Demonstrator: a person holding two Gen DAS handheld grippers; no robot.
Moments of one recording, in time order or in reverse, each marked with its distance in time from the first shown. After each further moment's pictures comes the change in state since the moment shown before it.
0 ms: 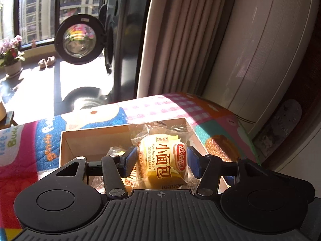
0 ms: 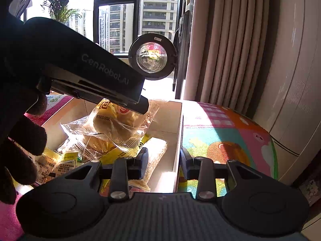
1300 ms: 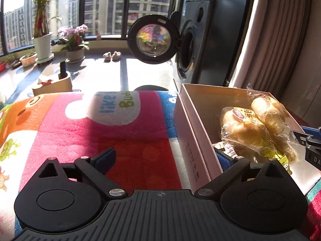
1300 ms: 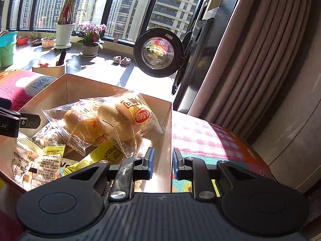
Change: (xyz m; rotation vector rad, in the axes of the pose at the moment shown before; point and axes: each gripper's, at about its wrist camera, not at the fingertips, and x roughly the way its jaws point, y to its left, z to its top) left arm -0.045 0.160 -0.077 -0.164 -0.075 0.339; right arm 0.056 0.079 0.038 -0.254 0.026 -0.102
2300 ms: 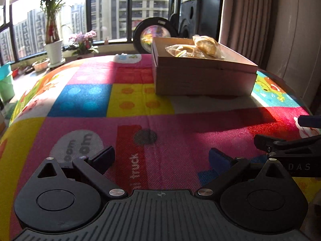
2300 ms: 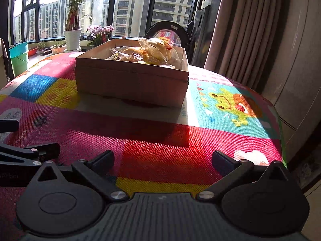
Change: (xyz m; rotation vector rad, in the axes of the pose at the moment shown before) left arm -0.158 -0.051 -0.163 0.068 -0.022 0.066; right arm -0.135 0.039 -0.128 0.161 0.059 0.099
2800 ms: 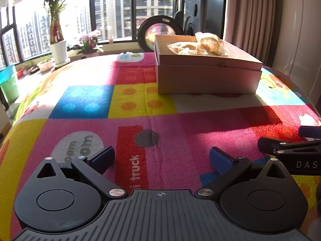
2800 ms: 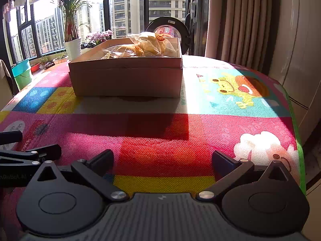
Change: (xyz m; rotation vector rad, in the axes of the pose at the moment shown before) left arm 0.005 -0.002 0.004 -0.010 0.010 0.030; right arm 0.008 -0.021 -0.015 0.122 -0.015 0.085
